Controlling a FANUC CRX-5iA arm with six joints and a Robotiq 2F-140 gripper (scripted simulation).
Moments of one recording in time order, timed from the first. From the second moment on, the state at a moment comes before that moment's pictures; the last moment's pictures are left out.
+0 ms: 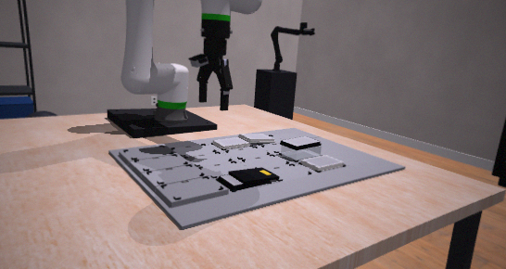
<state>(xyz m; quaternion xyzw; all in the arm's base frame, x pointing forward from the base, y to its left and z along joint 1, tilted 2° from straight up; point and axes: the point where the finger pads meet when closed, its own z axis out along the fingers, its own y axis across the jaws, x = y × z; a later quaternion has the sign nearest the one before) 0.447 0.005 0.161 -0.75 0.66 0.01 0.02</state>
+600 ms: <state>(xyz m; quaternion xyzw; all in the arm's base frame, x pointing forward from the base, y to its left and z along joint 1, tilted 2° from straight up) 0.475 0.062 0.163 -0.75 0.66 0.01 0.02</state>
